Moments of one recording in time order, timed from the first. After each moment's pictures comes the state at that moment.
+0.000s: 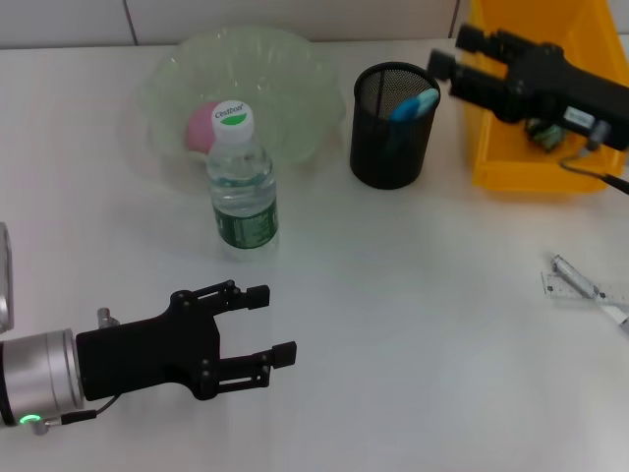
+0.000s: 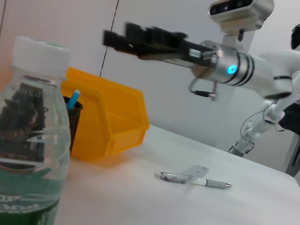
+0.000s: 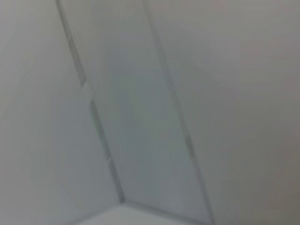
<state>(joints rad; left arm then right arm) -0.35 -2.07 0.99 0.39 1.70 1.57 -1.03 0.51 2.08 -0.84 -0.60 -1.49 -1.37 1.30</state>
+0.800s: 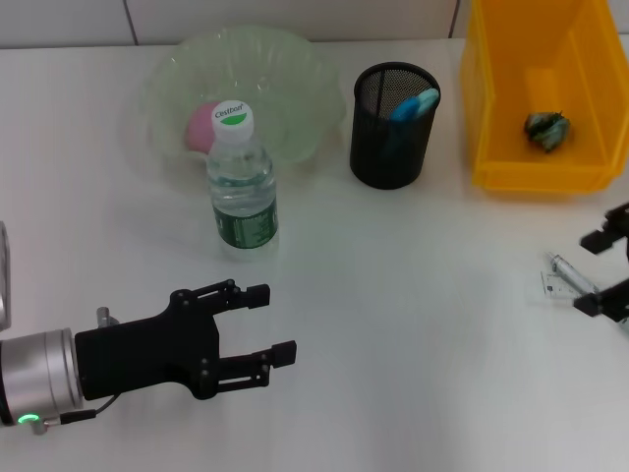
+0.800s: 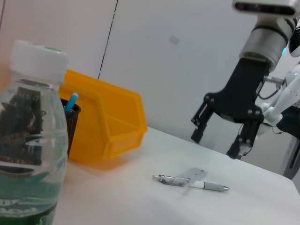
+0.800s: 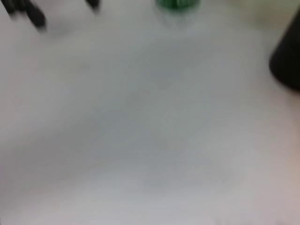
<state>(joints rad) -0.34 -2.07 0.99 0.39 1.70 1.58 -1.03 0.51 2.09 -0.98 -1.54 -2.60 -1.94 1.87</state>
